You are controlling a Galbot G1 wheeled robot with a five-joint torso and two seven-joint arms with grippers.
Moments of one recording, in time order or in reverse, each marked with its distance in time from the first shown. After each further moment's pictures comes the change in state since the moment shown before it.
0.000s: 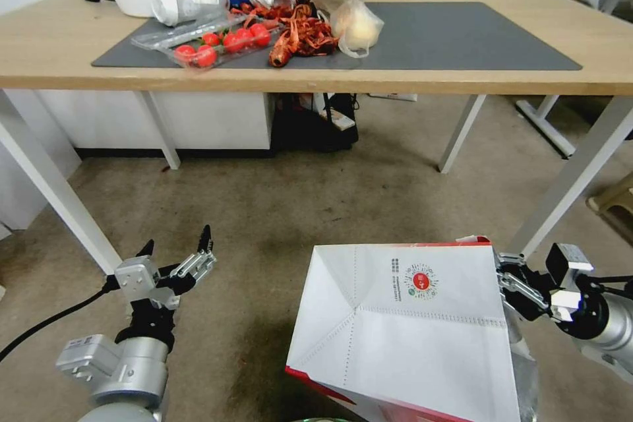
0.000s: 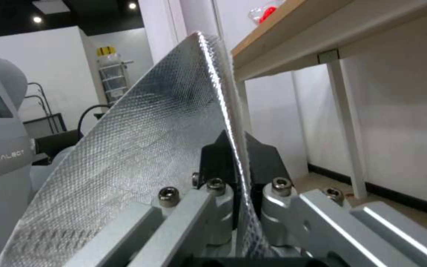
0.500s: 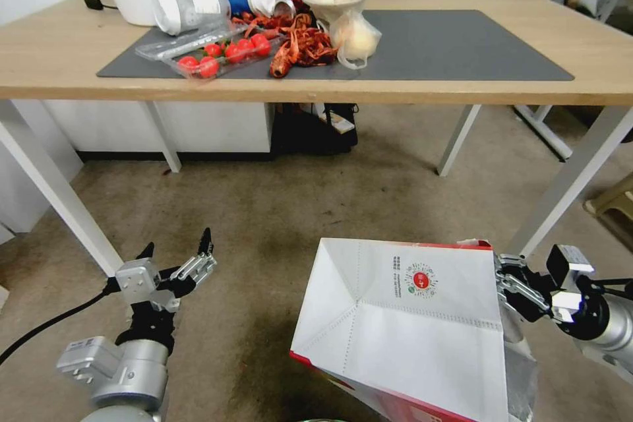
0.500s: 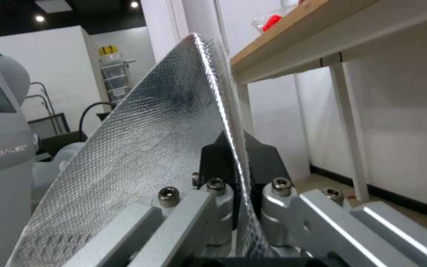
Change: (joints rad) left arm 0.008 -0.003 0.000 0.000 0.007 0.004 0.000; right arm 0.004 -0.004 0.000 -0.016 -0.006 0.000 -0.019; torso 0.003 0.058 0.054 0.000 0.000
